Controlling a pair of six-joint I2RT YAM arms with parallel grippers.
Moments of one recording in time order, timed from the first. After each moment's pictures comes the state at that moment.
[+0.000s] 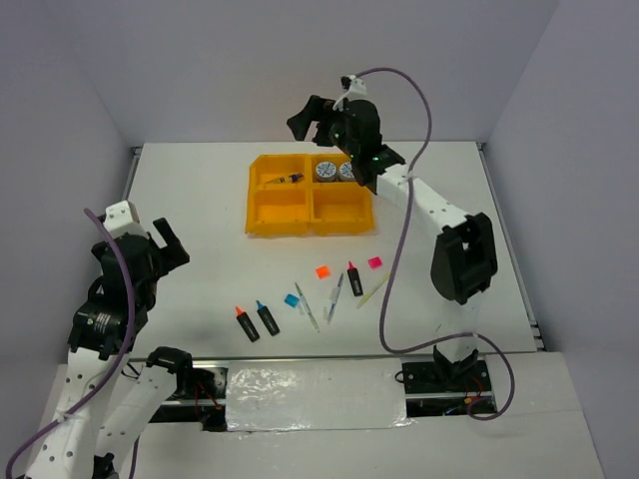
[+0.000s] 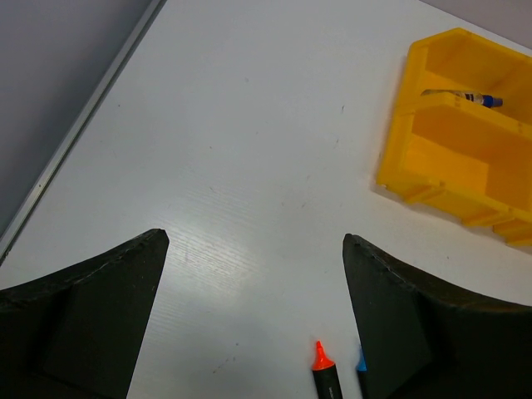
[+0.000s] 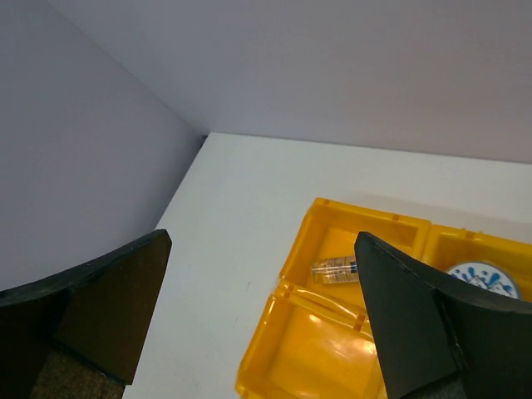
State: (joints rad) left arm -0.20 0.59 0.91 -0.77 -0.48 -0.40; right arm 0.49 1.96 1.73 0.15 -0.09 0.54
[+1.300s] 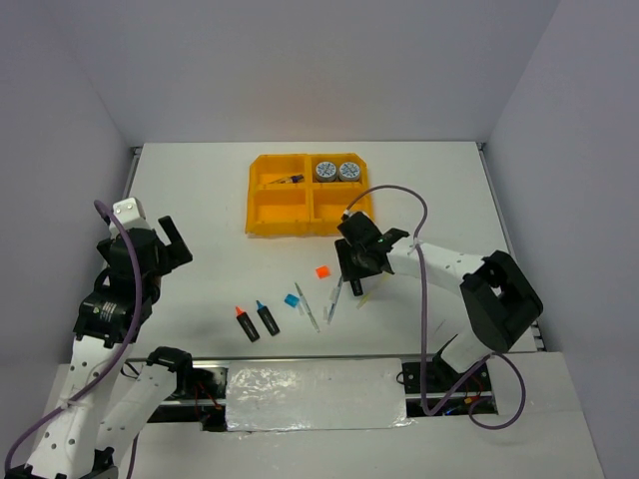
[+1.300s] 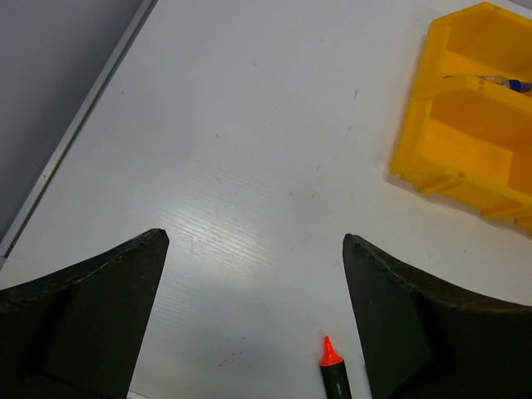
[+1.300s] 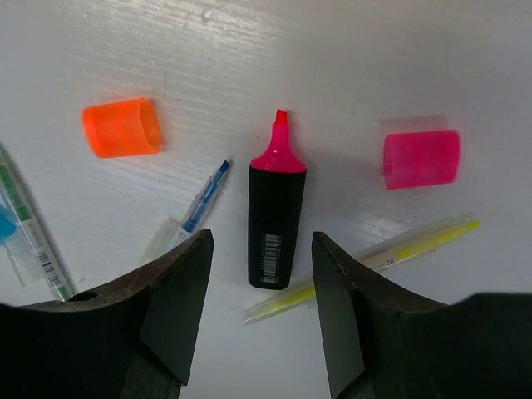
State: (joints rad) left arm -0.20 0.64 0.91 -0.78 -0.49 -0.40; right arm 0.68 1.54 0.93 -0.46 0.14 0.42
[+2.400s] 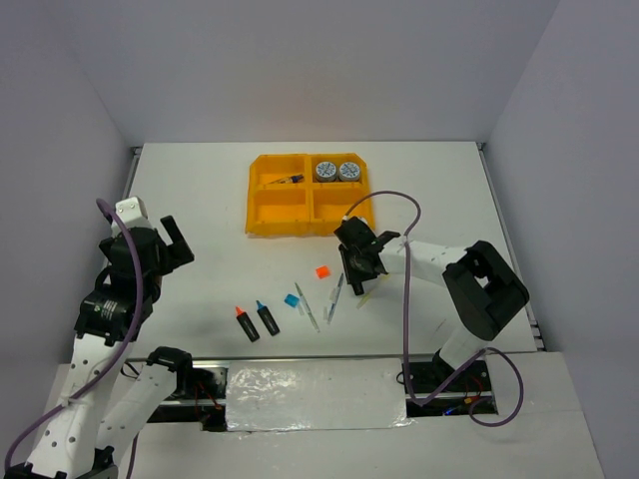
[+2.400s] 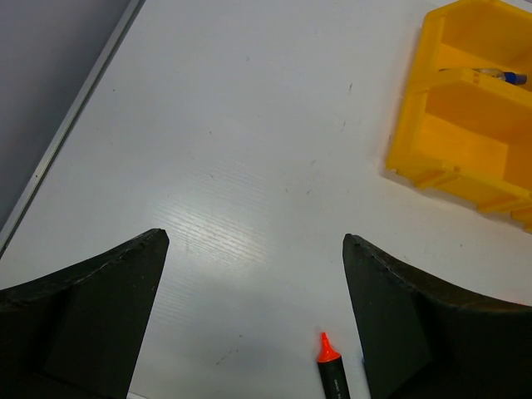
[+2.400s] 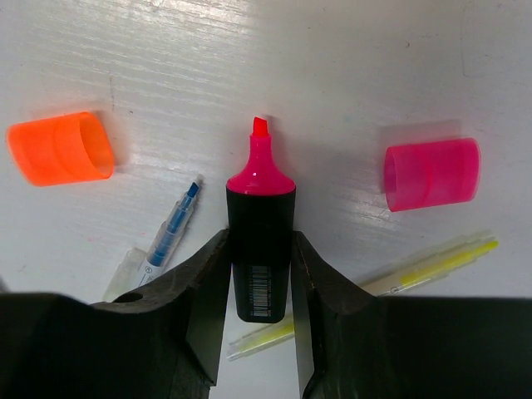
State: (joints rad) left arm -0.20 0.65 0.91 -0.78 -0.47 -0.40; right arm 0.68 1.64 0.91 -0.41 0.17 0.43
